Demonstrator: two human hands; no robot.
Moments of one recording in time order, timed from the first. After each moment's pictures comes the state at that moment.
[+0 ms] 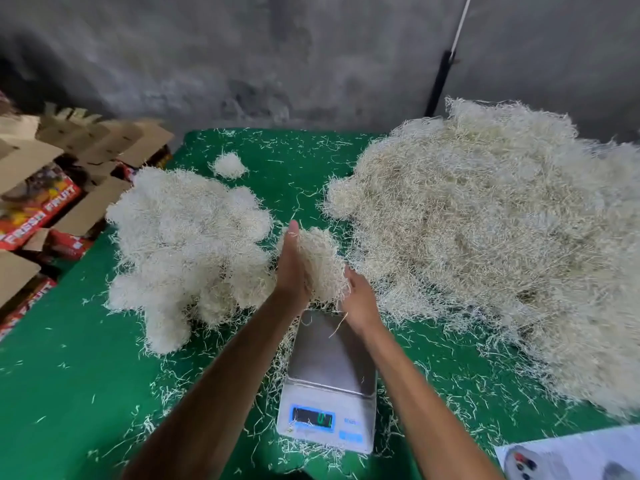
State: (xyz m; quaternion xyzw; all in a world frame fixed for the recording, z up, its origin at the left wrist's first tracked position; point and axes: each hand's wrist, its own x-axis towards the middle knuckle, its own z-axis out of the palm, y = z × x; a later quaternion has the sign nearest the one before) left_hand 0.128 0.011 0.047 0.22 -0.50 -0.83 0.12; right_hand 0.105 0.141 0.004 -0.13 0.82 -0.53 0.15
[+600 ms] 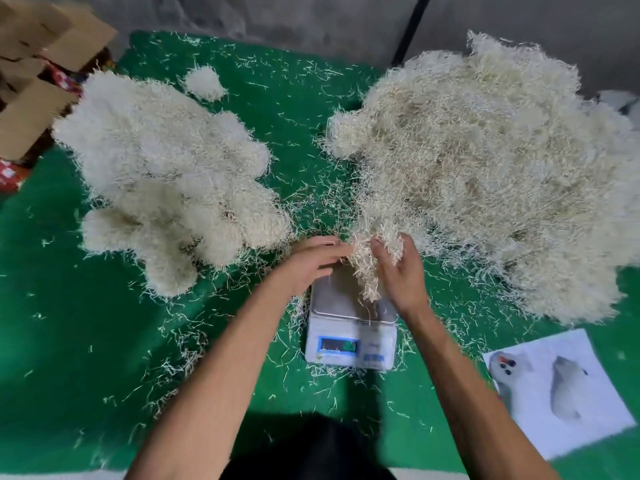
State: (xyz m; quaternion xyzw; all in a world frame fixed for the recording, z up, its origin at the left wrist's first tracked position) left_hand 0.203 -0.040 -0.017 0.22 -0.57 -0.77 -0.18; right_hand 0.176 0.157 -0.013 -0.01 0.86 -0.50 0.09
